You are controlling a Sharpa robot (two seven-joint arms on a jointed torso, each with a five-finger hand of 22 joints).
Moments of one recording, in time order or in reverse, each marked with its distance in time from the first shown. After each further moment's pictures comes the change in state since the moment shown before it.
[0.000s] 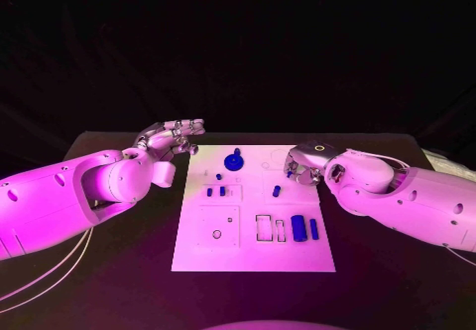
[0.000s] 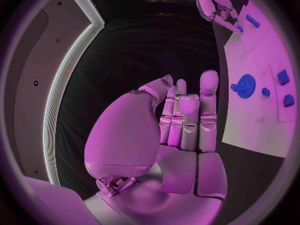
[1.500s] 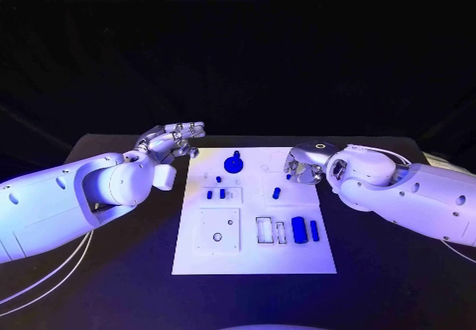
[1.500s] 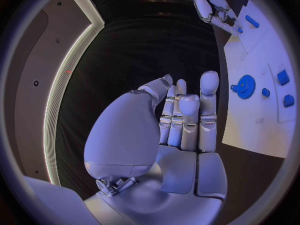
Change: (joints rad) left arm 0.000 -0.002 0.000 0.003 0.000 -0.001 0.005; left_hand -0.004 -0.004 0.005 0.005 0.000 0.000 0.000 0.000 0.000 0.004 -0.004 -0.012 -0.006 0.000 0.000 0.004 0.009 0.000 0.000 0.000 0.015 0.011; right arm 0.036 0.015 -0.006 -0.034 0.083 0.067 0.047; right_hand 0.020 -0.009 -0.131 0.007 0.039 -0.092 0.020 -0.013 -0.021 -0.086 0.022 0.006 0.054 -0.004 0.011 -0.012 -0.016 0.000 -0.059 0.012 -0.063 -0.106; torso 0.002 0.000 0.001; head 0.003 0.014
